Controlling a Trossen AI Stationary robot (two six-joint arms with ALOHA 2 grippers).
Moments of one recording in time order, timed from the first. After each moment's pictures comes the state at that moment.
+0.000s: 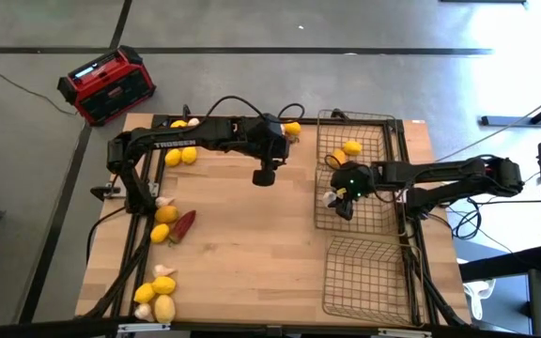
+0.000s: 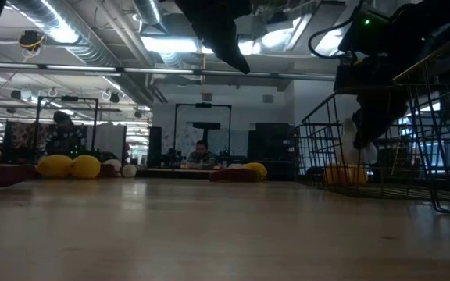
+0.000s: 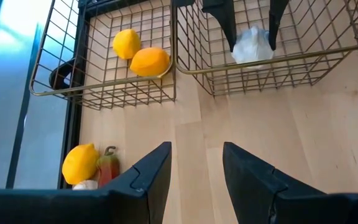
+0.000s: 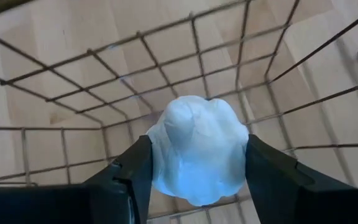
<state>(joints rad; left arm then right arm) 0.23 1.77 1.64 -0.70 -0.01 0.40 -0.14 1.15 0.59 -0.44 -0.11 0.23</state>
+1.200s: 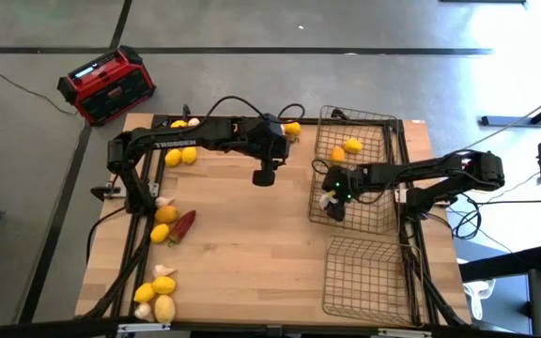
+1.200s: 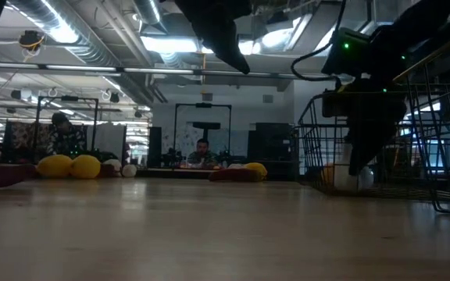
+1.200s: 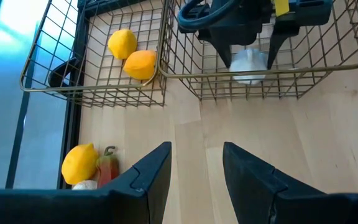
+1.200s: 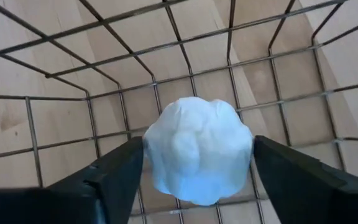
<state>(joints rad) 0.23 1.77 1.64 -0.70 -0.01 0.40 -0.14 1.35 0.64 -0.41 -0.09 0.26</state>
